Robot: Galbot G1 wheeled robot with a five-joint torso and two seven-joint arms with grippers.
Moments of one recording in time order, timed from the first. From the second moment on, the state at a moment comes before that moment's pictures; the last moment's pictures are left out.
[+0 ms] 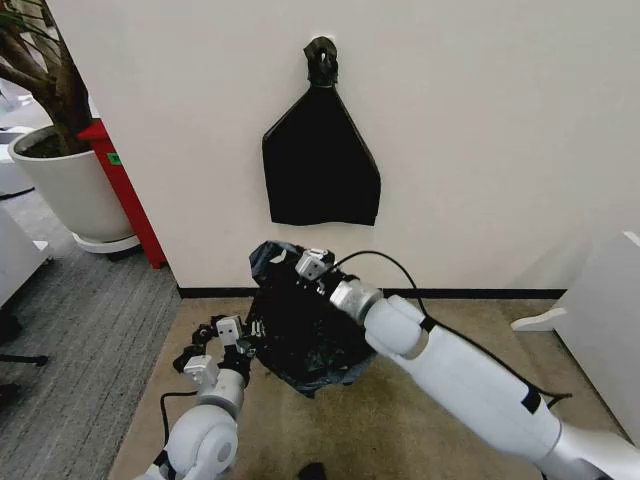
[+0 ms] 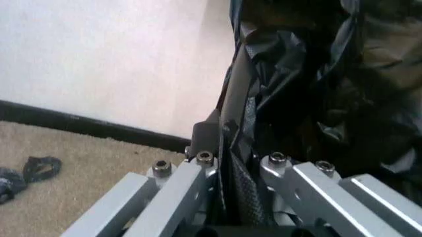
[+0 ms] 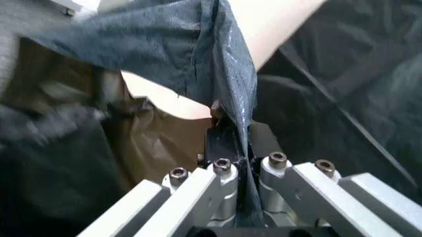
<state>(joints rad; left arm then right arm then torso) 1.40 -1.10 -0.21 -2.06 -0.68 0.02 -0.35 -0.54 1.08 -0.33 1.71 -0.02 -0.20 -0.02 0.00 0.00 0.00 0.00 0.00</state>
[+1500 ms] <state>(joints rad) 1.45 -1.16 -0.36 -2.20 -0.75 0.00 -0.37 -0.52 0.96 -0.29 1.59 0.08 -0.20 -0.07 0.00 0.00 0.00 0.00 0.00</state>
